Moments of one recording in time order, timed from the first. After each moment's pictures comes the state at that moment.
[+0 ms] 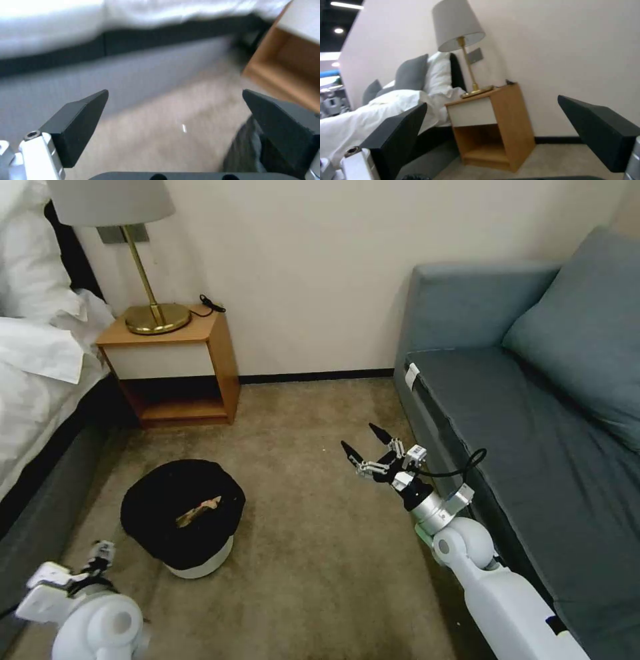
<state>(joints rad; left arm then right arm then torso) 1.63 -1.55 -0.90 -2.15 -0.49 0.15 -0.71 -1.10 1.18 0.23 1.68 0.73 0.22 -0.45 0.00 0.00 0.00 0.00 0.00</state>
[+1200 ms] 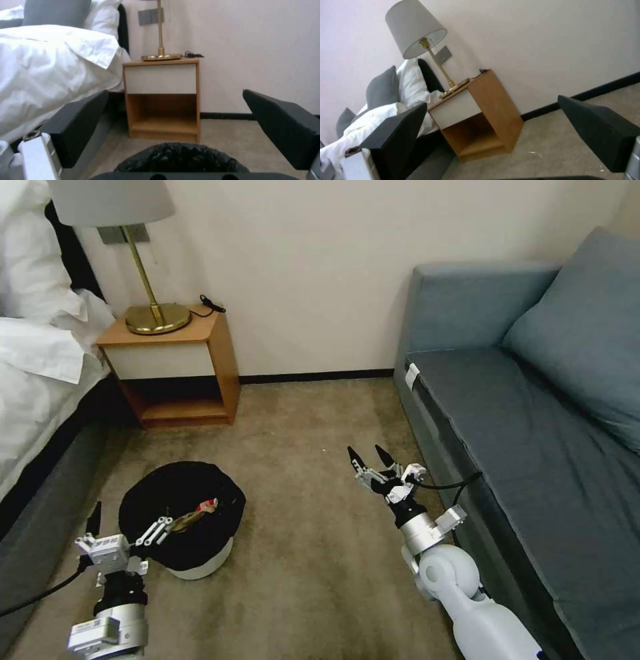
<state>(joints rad) 1.76 -1.53 -0.80 -2.11 -0.13 -0.32 -0.08 -1.20 1.24 0.21 1.71 0.84 0.18 -0.27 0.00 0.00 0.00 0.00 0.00</state>
